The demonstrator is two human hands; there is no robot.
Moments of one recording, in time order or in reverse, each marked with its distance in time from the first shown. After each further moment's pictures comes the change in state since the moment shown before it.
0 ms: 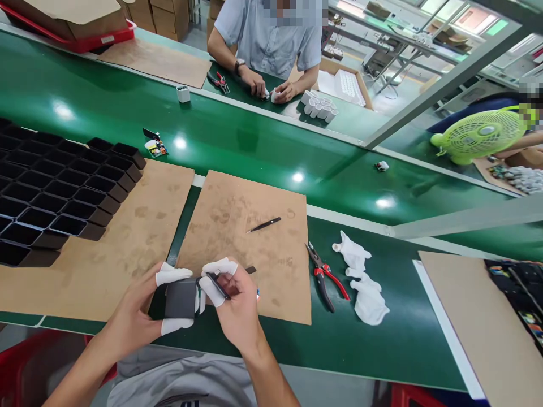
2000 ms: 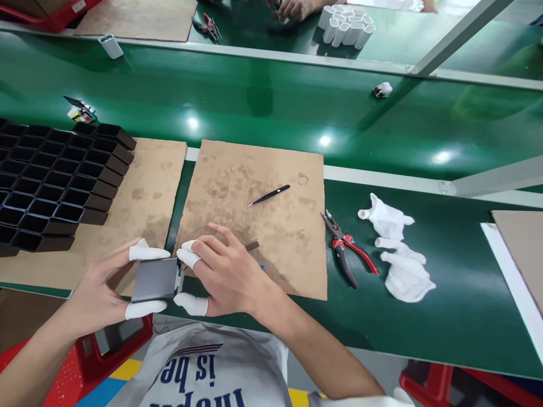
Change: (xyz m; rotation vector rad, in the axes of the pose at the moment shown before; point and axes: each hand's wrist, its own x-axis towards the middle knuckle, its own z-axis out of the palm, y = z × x) left_hand 0.011 0.039 -0.054 0.293 -0.090 -0.092; right_hand 0.034 0.006 -0.030 -0.930 -0.534 -0.983
